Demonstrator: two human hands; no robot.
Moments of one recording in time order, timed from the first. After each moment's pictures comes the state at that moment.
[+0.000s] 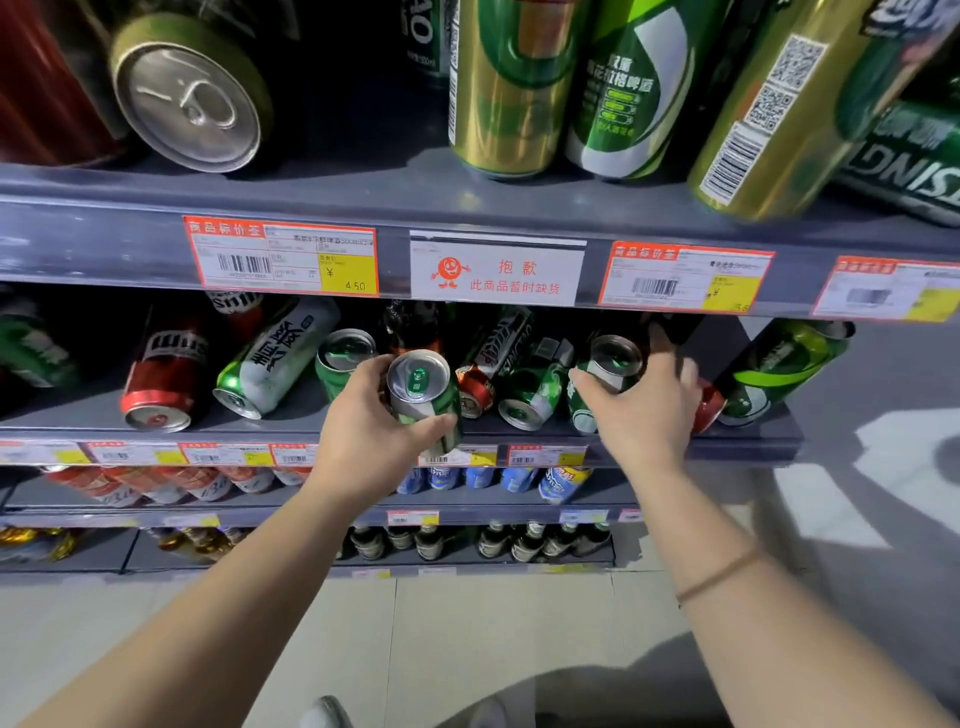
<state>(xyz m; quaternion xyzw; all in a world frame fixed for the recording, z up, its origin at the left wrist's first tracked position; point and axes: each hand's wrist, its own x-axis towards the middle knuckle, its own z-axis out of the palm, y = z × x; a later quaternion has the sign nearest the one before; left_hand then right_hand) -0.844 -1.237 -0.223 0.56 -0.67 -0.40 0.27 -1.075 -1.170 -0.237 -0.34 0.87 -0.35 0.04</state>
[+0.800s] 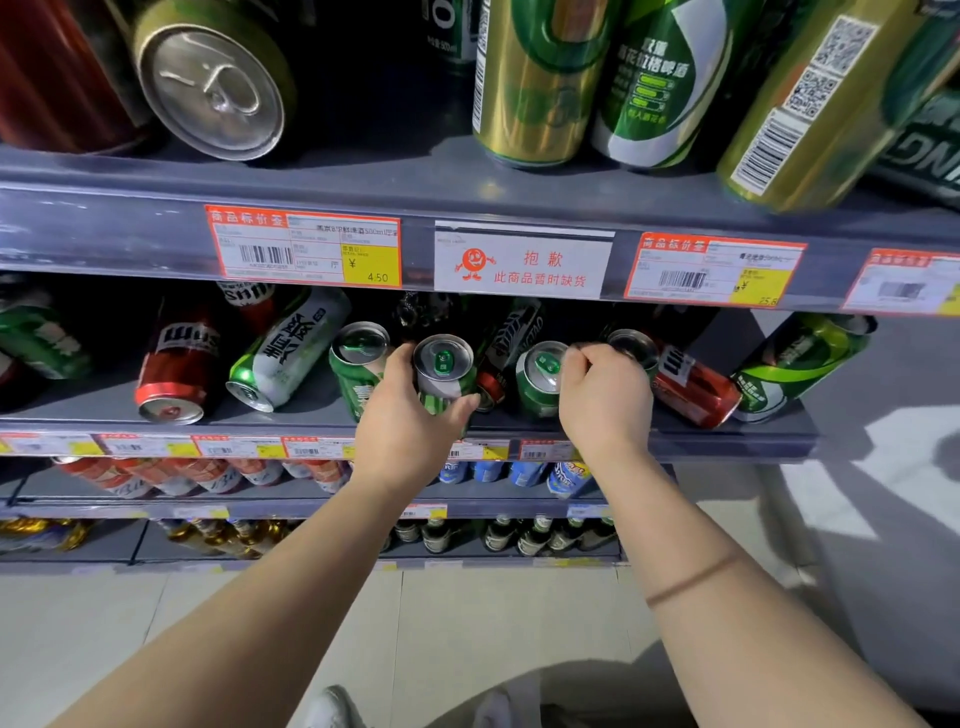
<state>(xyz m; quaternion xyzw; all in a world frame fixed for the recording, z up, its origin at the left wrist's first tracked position) -0.863 -1.239 -0.237 0.58 -0.68 -0.36 0.26 -1.038 -1.199 -0.235 -0.40 0.88 -0.27 0.06</state>
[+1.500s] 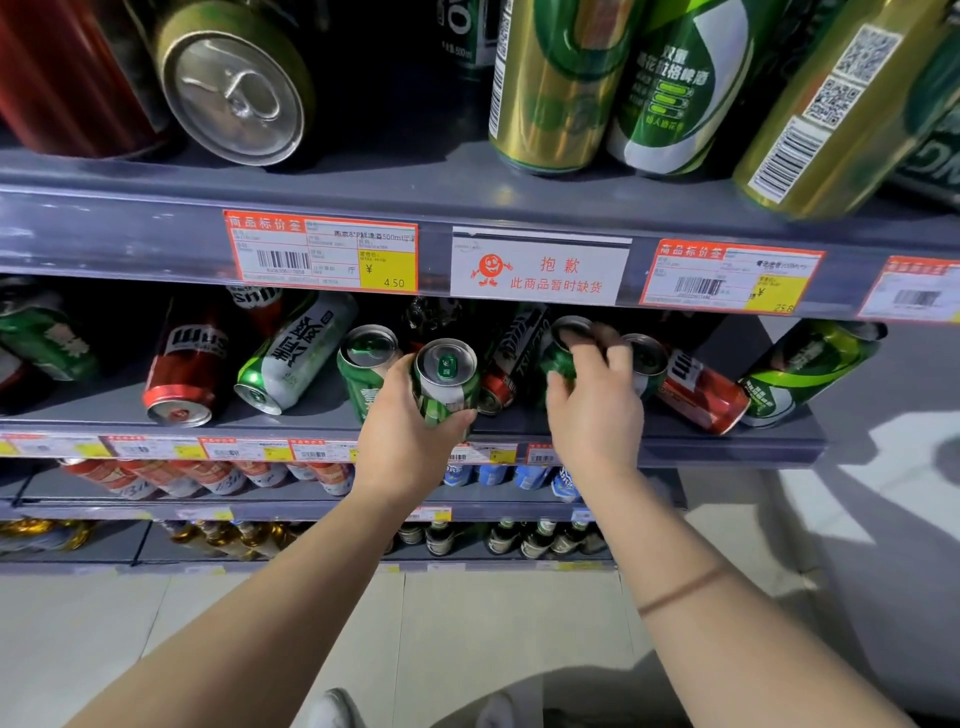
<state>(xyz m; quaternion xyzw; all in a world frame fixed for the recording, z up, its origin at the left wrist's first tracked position) -0.853 -1.239 -0.245 0.57 -0.67 -0.39 0.27 -1.016 -1.194 -0.237 -0.46 0.84 -0.28 0.01</state>
